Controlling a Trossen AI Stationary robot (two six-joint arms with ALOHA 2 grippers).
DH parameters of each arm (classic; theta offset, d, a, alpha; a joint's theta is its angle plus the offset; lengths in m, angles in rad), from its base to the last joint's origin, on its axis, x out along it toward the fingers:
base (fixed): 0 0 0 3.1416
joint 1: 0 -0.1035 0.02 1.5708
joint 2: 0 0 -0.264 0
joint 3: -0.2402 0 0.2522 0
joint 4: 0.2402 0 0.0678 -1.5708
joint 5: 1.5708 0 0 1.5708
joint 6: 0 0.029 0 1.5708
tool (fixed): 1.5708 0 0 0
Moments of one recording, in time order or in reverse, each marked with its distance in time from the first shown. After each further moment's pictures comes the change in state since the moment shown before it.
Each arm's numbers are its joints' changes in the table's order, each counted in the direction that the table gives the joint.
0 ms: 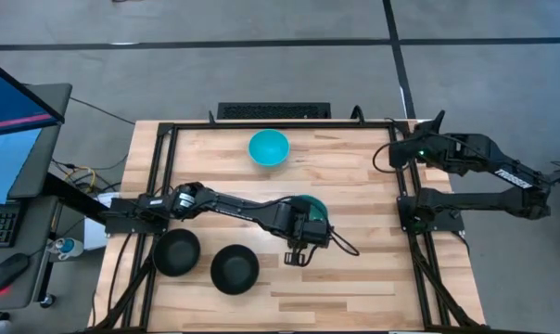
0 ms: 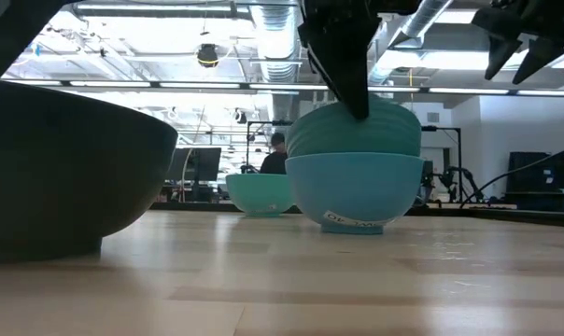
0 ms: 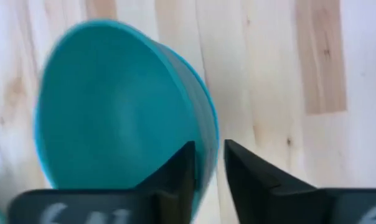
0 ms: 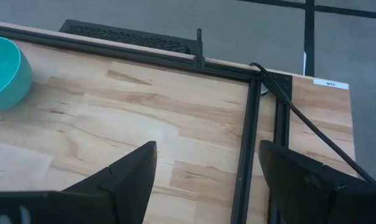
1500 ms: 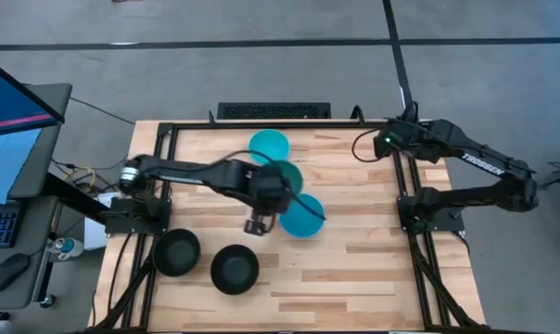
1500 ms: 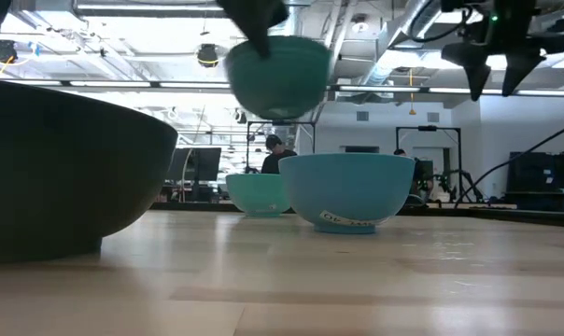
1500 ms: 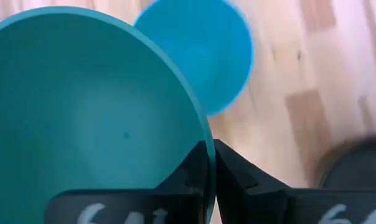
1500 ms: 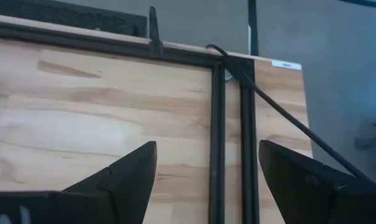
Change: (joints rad) left arm -0.121 -0.485 0.431 -0.023 0.069 0.256; right arm 0.133 0.263 -0.050 0.027 0.024 0.049
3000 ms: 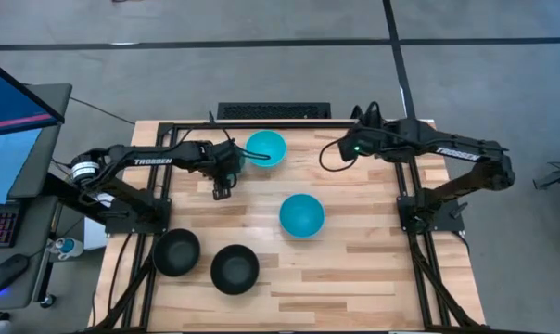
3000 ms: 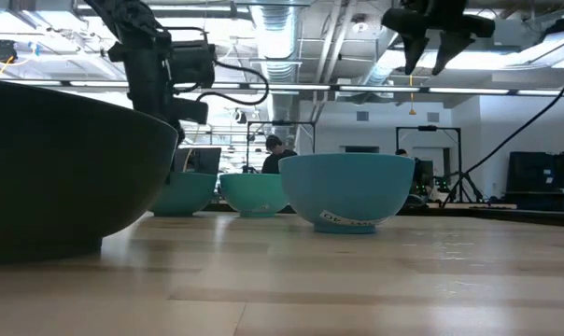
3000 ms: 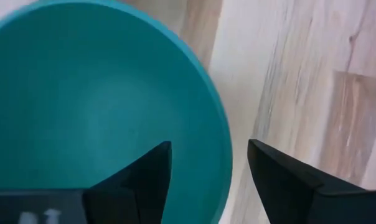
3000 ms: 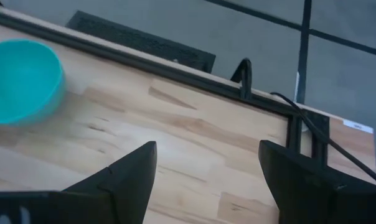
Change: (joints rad) left arm -0.522 -0.428 1.034 -0.538 0.054 0.041; right arm -0.283 0.307 -0.297 -0.080 0.067 0.030
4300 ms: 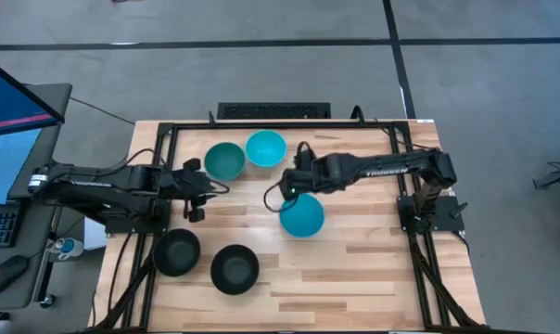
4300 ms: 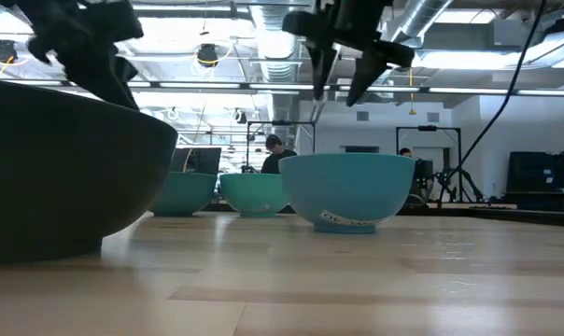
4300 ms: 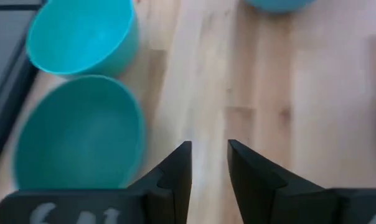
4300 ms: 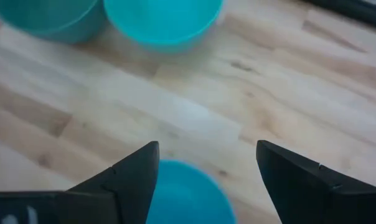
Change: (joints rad) left arm 0.397 -0.627 0.203 0.023 -0.177 -0.234; right arm -0.219 0.516 -0.265 -0.195 -0.216 0.176
